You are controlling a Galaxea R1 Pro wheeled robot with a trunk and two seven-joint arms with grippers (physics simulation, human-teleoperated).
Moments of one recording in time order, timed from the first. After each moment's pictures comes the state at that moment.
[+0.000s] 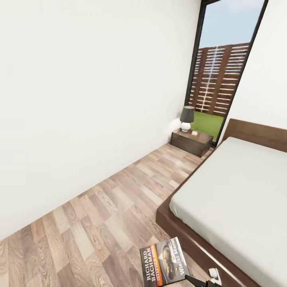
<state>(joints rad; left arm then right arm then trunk) -0.25 0.08 -0.10 -0.02 0.40 -0.18 0.01 -0.26 -0.14 -0.45 -0.46 -0.02 0.33 1.45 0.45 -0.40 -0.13</state>
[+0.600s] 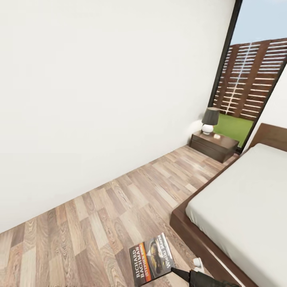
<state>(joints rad) -0.25 0.08 -0.10 -0.02 0.40 -0.18 0.01 -0.33 -0.08 -0.34 -0.46 -0.02 0.33 1.31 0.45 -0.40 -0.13</state>
